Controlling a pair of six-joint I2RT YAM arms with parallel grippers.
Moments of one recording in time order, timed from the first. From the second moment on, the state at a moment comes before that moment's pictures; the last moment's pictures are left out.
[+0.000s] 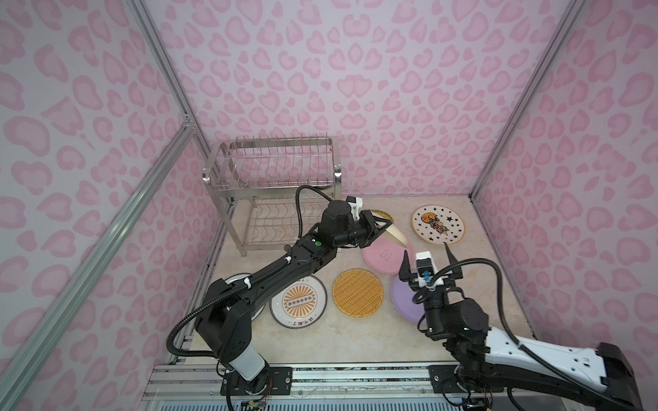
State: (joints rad) left arm -0.73 1.63 1.34 0.08 0.42 -1.33; right arm 1.10 0.72 0.48 0.59 1.07 -0.60
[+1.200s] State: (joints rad) left arm -0.35 1.59 2.42 -1.03 0.69 -0.39; right arm 0.20 0.60 0.43 -0.08 -0.16 0.49
